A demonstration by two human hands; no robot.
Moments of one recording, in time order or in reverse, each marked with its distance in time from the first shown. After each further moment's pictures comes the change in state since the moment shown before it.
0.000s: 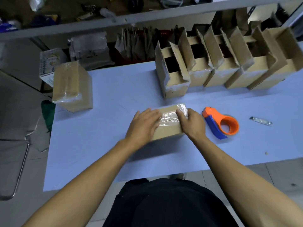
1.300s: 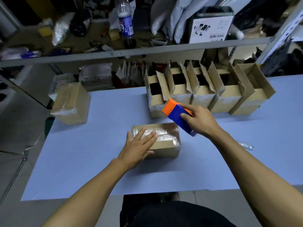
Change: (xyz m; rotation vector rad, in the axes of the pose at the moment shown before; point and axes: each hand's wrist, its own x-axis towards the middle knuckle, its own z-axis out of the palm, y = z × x) left_hand -0.008 0.060 0.035 0.366 -0.060 0.039; right_hand 0.038 0.014 -0.146 -0.047 -0.173 -0.380
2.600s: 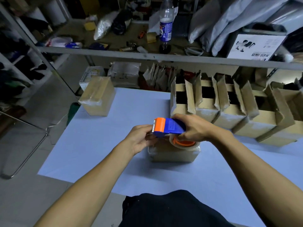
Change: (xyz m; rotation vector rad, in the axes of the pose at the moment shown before) left_hand 0.028 -0.027 -0.072 -1.994 0.214 -1.033; right_hand 0.060 -0.062 0.024 -0.235 -0.515 -0.482
